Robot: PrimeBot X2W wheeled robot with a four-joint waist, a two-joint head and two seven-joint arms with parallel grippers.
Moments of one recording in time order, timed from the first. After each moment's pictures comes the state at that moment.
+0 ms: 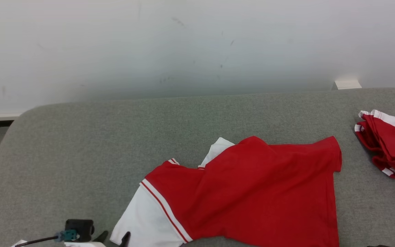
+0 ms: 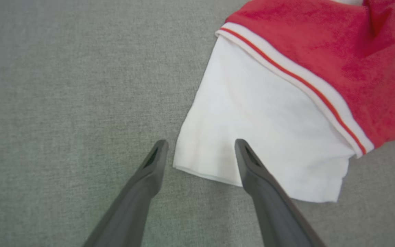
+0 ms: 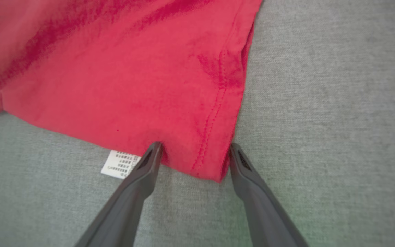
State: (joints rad) left arm -0.06 0.23 -0.17 0.32 -0.35 -0.11 0.22; right arm -0.03 -0.32 0.42 0.46 0.72 0.13 -0.01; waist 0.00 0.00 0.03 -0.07
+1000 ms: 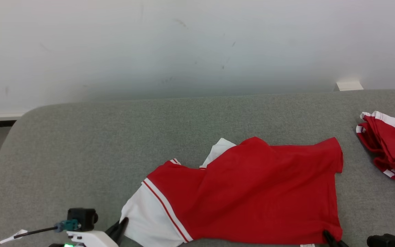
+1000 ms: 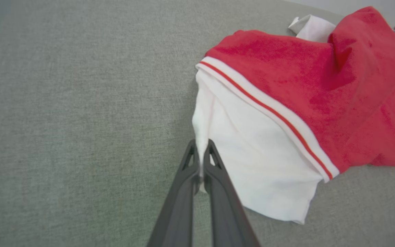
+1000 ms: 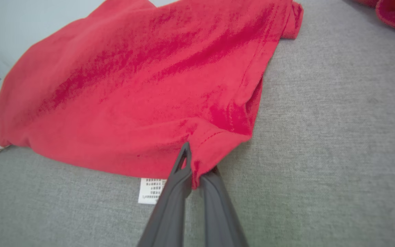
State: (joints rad) left arm -0.14 0.27 -0.27 0.38 -0.48 -0.13 0.16; right arm -0.12 -0.37 0.55 0.51 0.82 0.13 -0.16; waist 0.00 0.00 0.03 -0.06
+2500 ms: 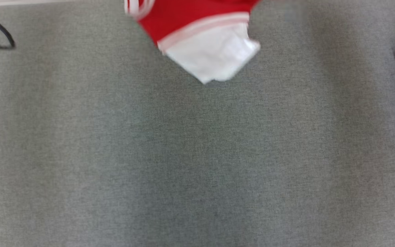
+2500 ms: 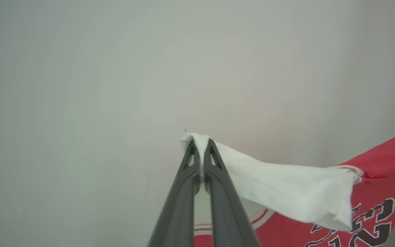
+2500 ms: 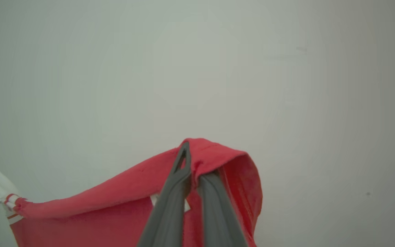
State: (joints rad) left arm -1.60 0.42 -0.48 0.78 -0.64 -0.13 0.02; right arm -1.56 -0.36 0.64 0.75 0.99 0.13 -0.26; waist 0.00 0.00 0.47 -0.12
